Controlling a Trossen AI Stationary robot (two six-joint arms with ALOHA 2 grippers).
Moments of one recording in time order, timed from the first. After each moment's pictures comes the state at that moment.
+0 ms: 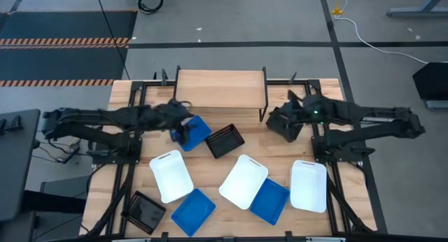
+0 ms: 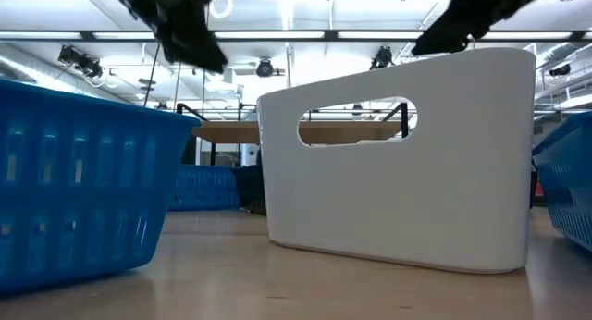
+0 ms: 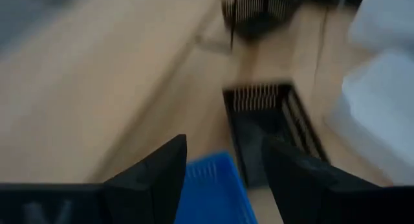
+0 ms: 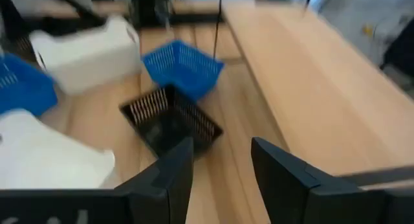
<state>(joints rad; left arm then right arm) 0.06 1.08 0.85 -0.42 -0.29 -0.17 -0.12 0.79 0.74 -0.43 0.09 -0.02</state>
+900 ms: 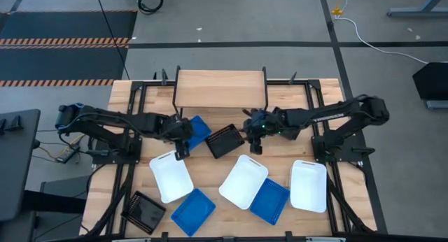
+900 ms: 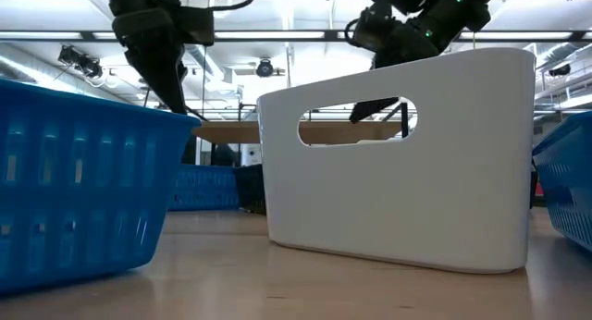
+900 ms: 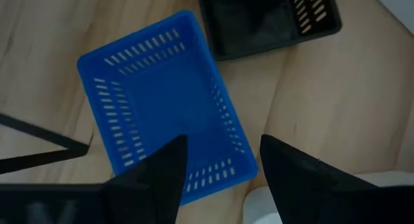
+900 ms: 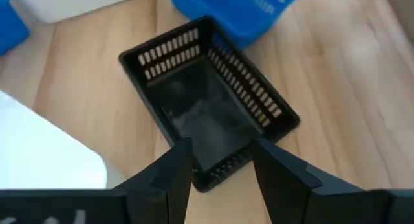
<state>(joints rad) -0.05 1.30 0.96 -0.80 -0.21 -0.29 -0.04 1.43 0.90 -0.25 0.06 -0.02</state>
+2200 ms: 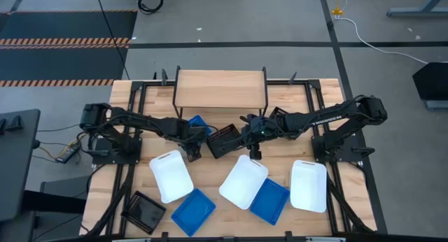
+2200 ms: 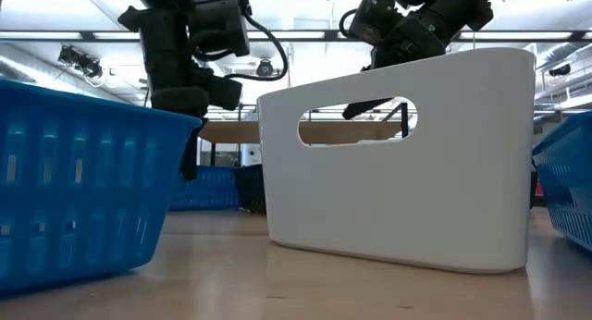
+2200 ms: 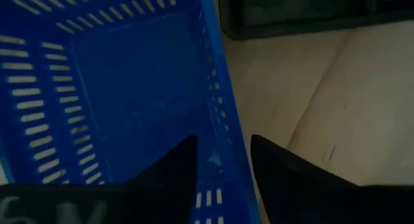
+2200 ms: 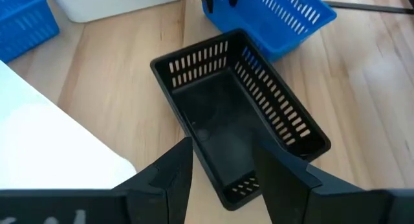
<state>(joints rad) 0.00 1.60 0.96 -0.68 -0.15 -0.38 0.02 1.46 0.90 -0.20 0.06 -0.04</state>
